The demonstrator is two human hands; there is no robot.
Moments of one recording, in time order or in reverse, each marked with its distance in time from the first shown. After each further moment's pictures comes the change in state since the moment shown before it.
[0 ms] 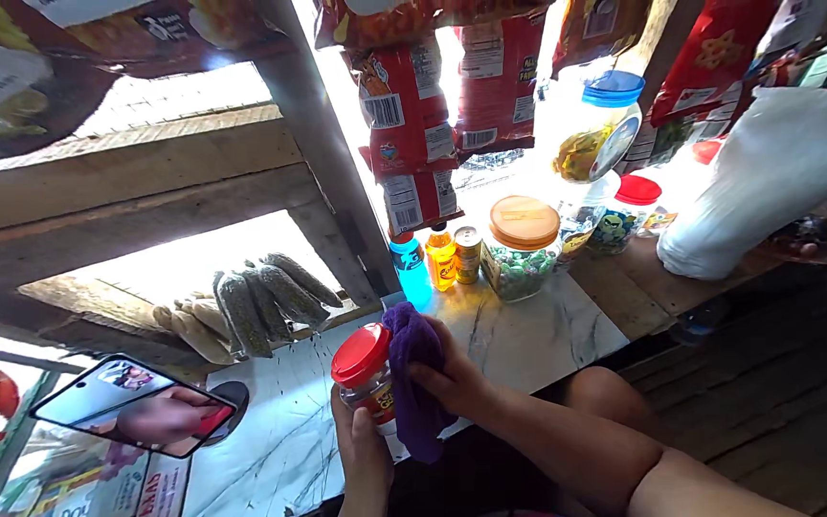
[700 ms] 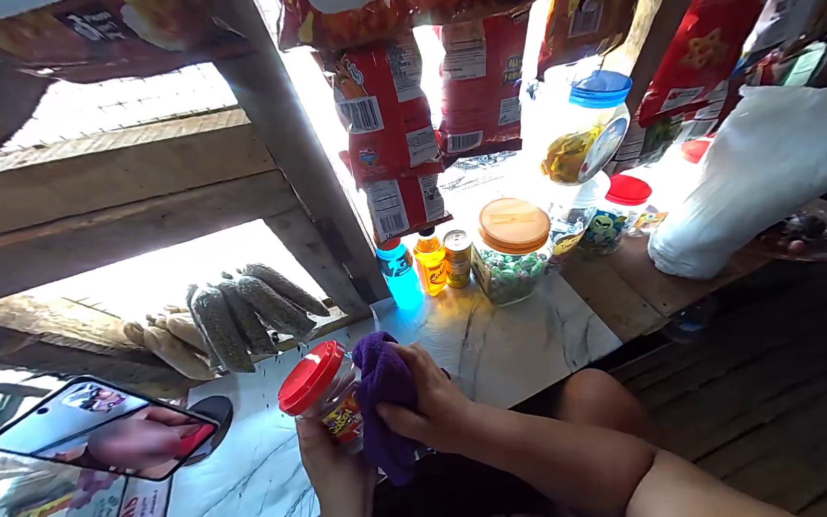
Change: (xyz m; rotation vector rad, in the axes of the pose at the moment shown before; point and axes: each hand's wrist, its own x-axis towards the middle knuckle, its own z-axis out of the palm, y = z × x) left_hand 0.016 0.012 0.008 -0.205 0.171 -0.044; right_hand -0.009 -0.004 0.012 -0.238 -0.082 -0.034
